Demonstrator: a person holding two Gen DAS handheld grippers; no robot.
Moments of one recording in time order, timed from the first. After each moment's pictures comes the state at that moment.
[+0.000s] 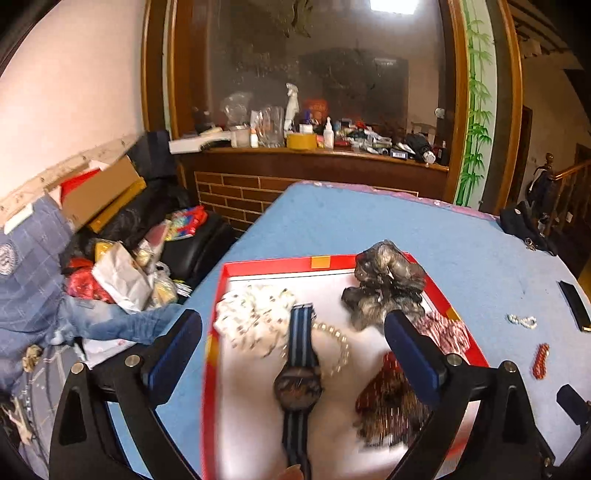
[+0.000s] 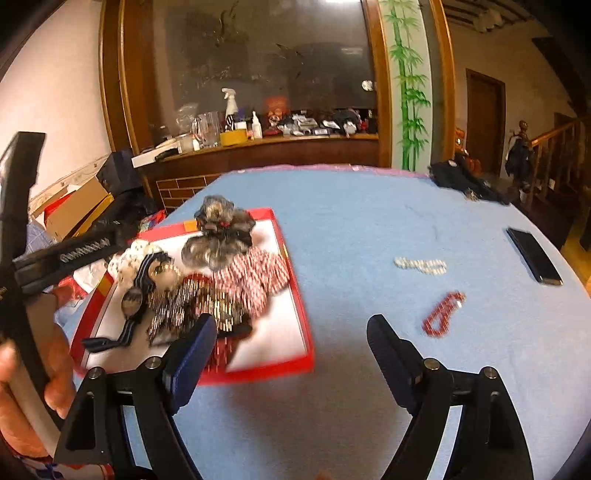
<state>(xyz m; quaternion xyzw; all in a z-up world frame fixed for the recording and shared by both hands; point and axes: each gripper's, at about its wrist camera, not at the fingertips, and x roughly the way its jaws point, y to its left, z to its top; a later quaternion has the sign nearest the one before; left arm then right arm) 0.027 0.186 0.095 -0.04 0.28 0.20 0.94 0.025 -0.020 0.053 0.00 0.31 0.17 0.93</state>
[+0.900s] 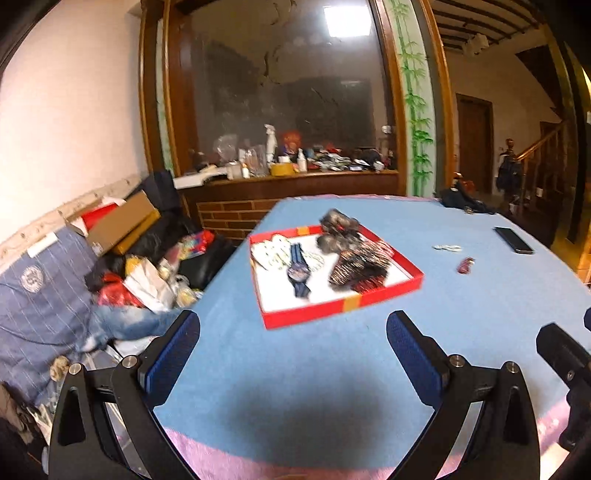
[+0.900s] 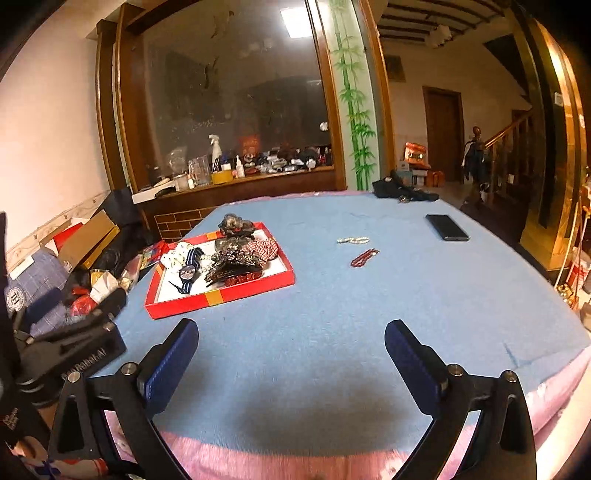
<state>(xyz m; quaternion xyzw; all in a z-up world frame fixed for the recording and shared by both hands) -0.210 0.108 0.119 0.01 0.24 0.15 0.96 -0.200 -0.077 0.104 0.04 0.25 0.11 0.96</state>
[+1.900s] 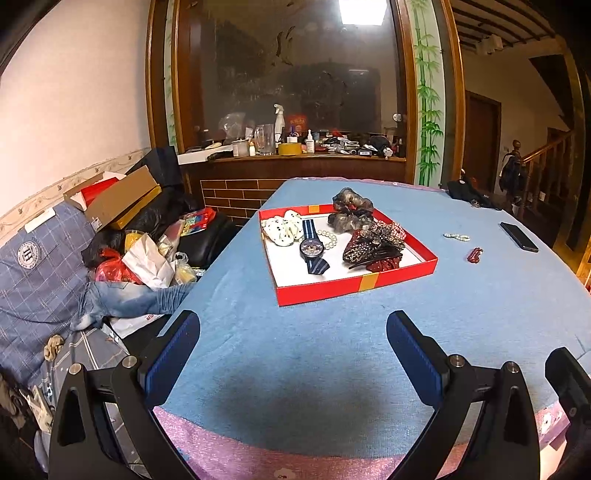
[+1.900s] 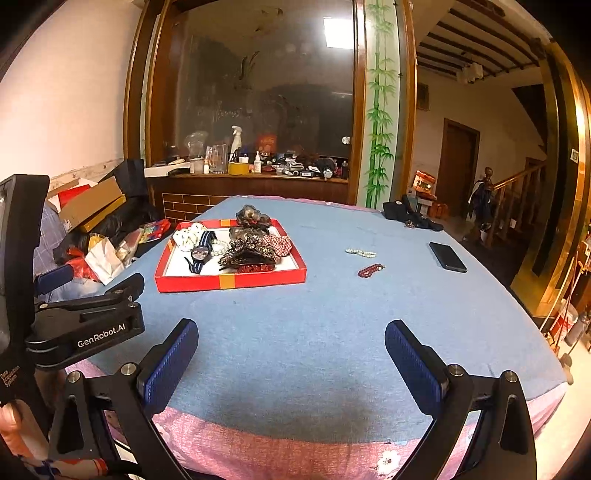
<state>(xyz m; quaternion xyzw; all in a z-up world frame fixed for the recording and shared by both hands) -0.208 0.137 0.100 -0.01 0.27 0.16 0.95 -0.221 -0.039 0.102 -0.05 0.23 0.12 0.96</state>
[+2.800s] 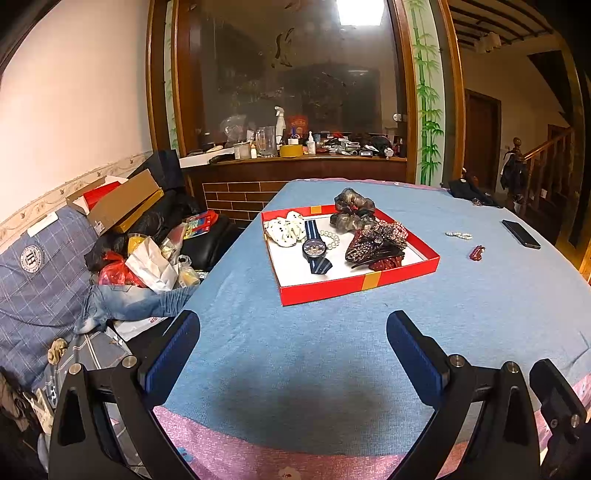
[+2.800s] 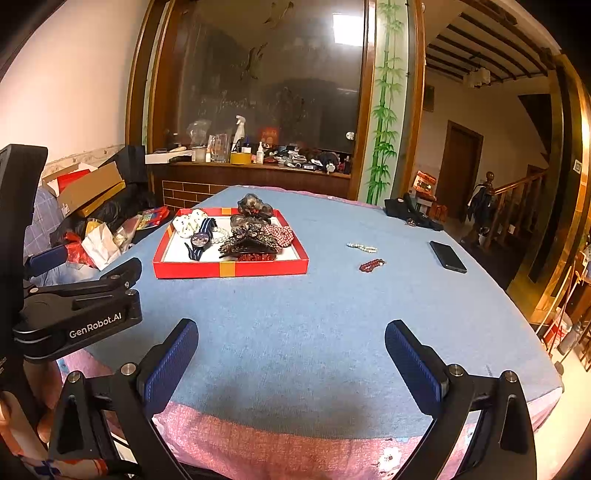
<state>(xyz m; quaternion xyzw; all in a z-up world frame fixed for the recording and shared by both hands) -0.212 0.136 0.099 -0.01 0.26 0.16 0.95 -0.221 -0.028 0.093 -0.07 0.24 0.11 0.96</state>
